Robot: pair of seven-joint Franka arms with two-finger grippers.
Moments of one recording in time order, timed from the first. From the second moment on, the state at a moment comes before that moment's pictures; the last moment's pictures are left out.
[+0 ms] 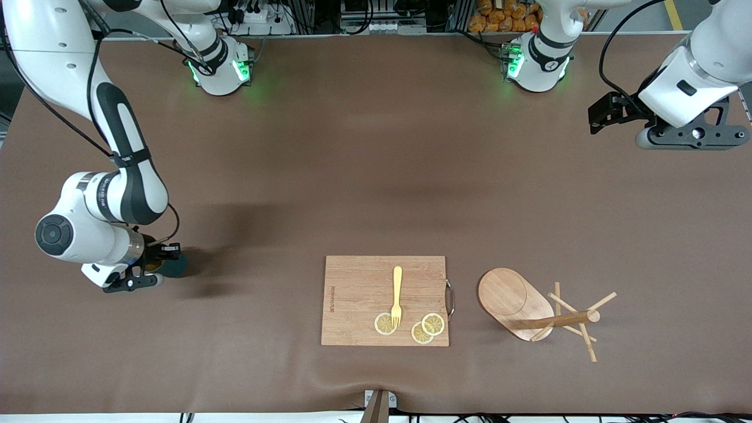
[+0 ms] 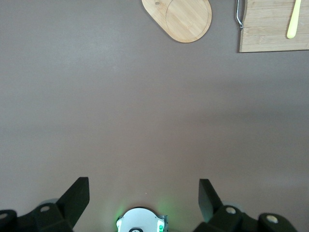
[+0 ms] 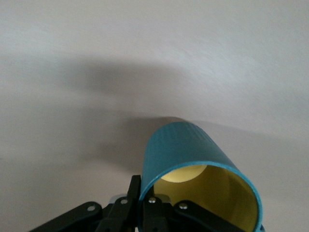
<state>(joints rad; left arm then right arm) -0.08 0.00 -0.13 -1.51 0.01 1.39 -0.16 0.00 0.55 -0.02 -1.72 0.06 2.16 -0.23</state>
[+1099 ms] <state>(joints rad) -0.08 0.00 -0.13 -1.51 0.01 1.39 -0.16 0.44 0.47 0.09 -1.71 0.11 2.07 0.07</state>
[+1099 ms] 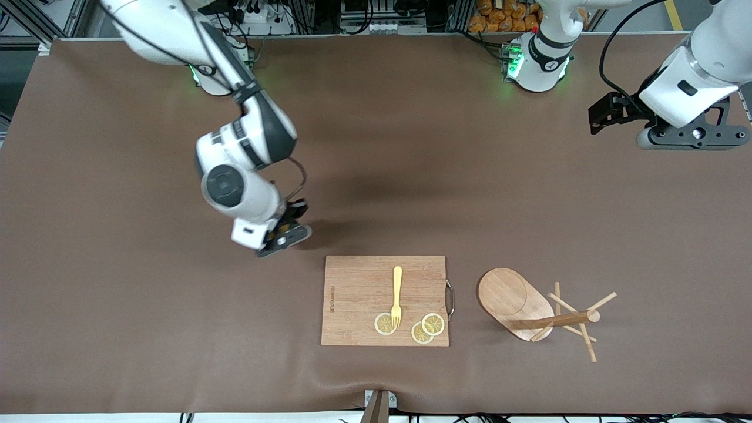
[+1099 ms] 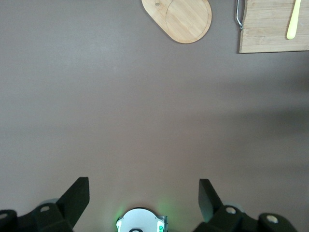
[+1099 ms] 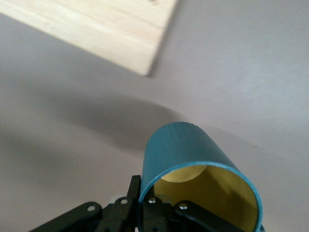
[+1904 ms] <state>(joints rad) -0.08 0.00 -0.13 -1.51 0.01 1.40 -0.16 0.80 0.49 0.09 -1.71 0.11 2.08 0.45</state>
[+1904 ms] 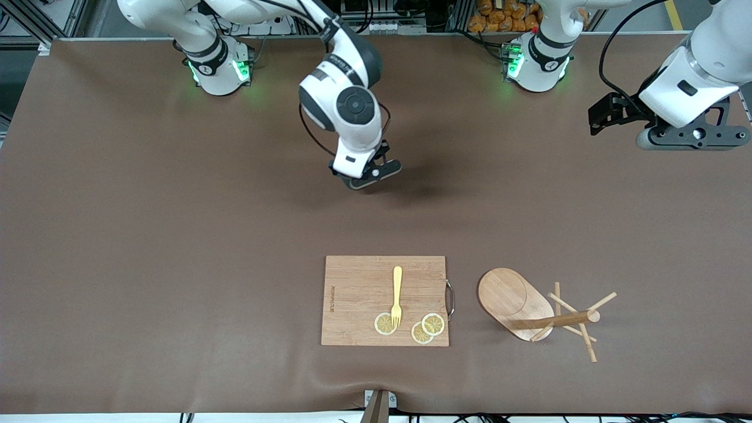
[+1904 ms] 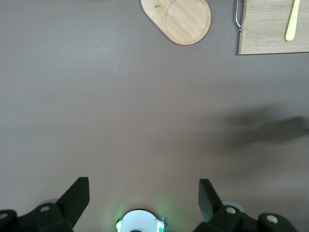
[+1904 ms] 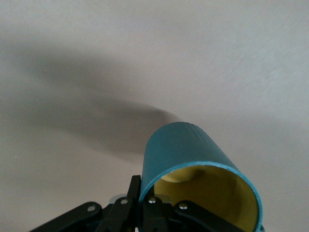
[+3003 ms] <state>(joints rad) -0.08 0.00 -0.13 -1.51 0.01 1.41 -0.16 0.86 0.60 0.08 -1.67 0.11 2.14 0.63</state>
